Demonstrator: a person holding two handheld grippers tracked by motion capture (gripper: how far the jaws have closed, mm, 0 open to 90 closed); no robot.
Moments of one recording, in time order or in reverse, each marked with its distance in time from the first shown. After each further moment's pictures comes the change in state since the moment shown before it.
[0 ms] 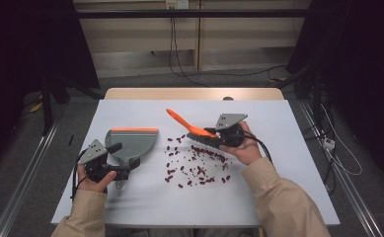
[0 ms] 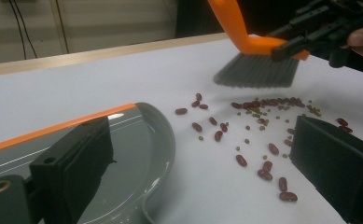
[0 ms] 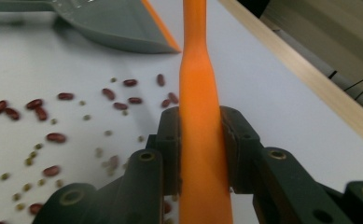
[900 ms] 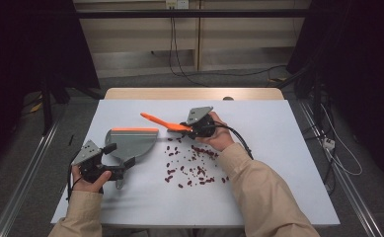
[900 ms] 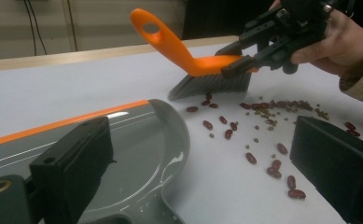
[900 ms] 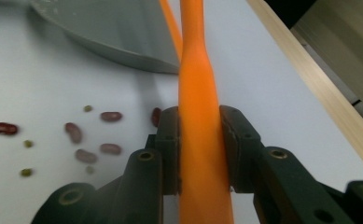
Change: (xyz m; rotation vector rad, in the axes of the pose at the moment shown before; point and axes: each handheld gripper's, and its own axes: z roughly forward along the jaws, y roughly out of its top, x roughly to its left) left arm 0.009 -0.004 -0.009 -0.015 0.023 -0.031; right arm -0.008 0.028 0.086 0.030 0.090 -0.164
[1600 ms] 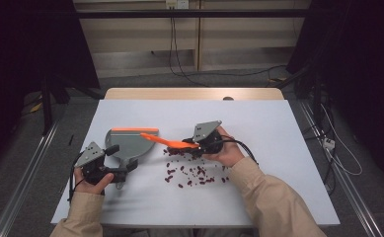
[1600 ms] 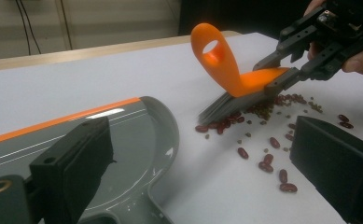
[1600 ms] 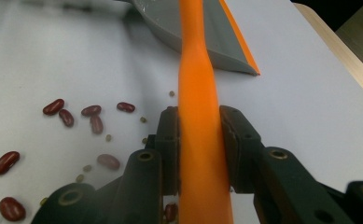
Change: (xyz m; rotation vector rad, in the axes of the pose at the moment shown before) left arm -0.008 -0.001 0.001 0.018 -0.013 0.025; right arm 0.046 -0.007 -0.034 -0.029 0.115 -0.018
